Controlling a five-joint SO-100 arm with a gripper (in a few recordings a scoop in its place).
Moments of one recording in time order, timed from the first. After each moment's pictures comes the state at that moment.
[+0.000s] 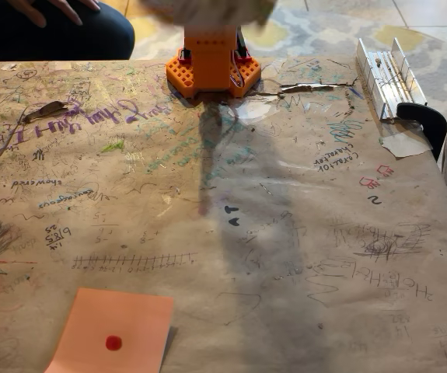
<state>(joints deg) 6.9 144.1 125.2 36.7 -19.4</state>
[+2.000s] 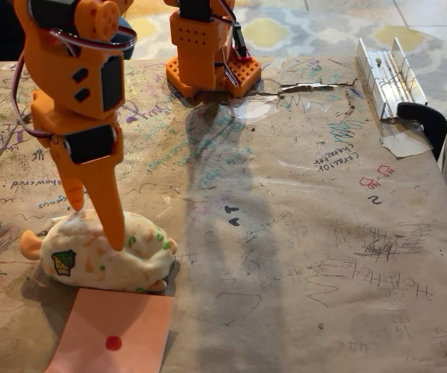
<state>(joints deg) 22.7 69.3 80.0 70.1 -57.7</state>
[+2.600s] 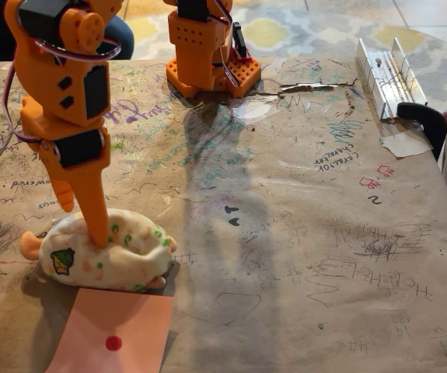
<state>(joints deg) 25.9 68.7 84.6 66.1 -61.3</state>
